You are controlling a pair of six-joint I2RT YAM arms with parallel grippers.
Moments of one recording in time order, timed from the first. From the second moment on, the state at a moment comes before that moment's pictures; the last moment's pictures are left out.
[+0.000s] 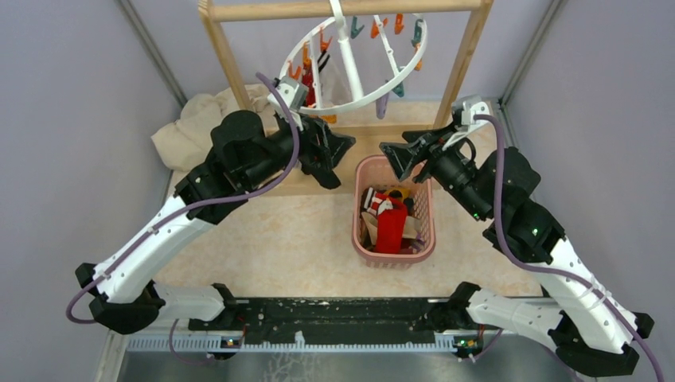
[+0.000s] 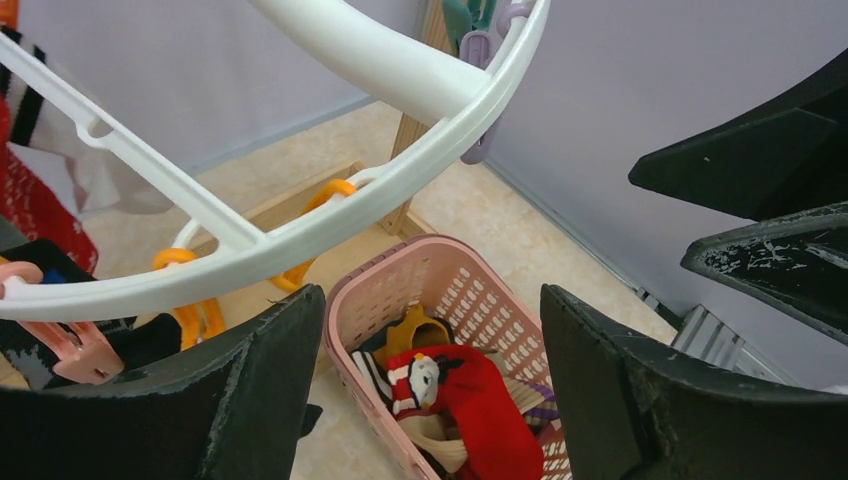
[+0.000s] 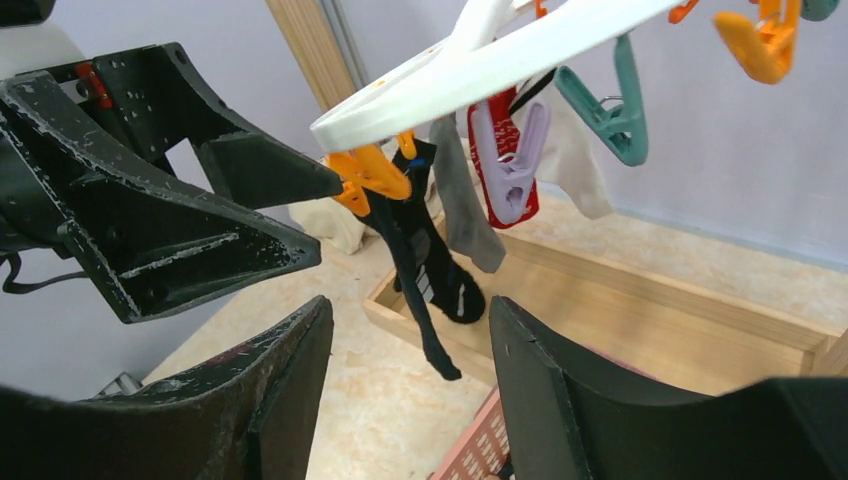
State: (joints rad) left arm -0.91 1.24 1.57 -0.36 -0.11 -0.24; right arm 0.83 0.85 1.33 -0.37 0.18 0.21
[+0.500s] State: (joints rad) left arm -1.07 1.23 1.60 -0.35 -0.06 -0.25; right arm 0.83 0.86 1.34 -0.39 0.19 0.21
